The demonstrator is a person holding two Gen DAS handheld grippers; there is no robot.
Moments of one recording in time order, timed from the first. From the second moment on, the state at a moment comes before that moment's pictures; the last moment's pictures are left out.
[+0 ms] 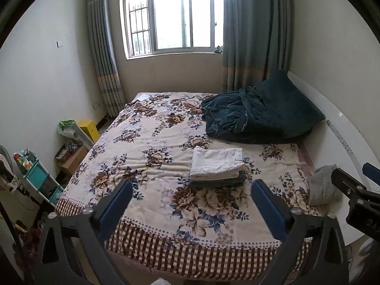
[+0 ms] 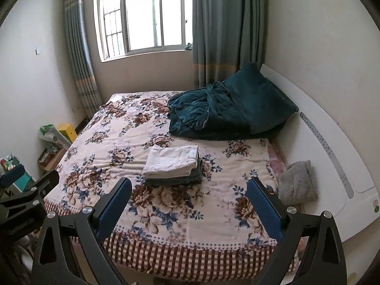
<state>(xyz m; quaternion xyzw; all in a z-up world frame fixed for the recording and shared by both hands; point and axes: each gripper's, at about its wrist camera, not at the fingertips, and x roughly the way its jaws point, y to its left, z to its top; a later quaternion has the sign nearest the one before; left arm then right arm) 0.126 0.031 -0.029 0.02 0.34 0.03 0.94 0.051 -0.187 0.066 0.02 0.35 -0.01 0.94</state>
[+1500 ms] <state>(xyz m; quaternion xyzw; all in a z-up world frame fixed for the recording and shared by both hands) 0.221 0.030 -0.079 0.03 0.37 0.07 0.93 0.165 -0.174 -0.023 0.02 0.38 -0.05 0.92</state>
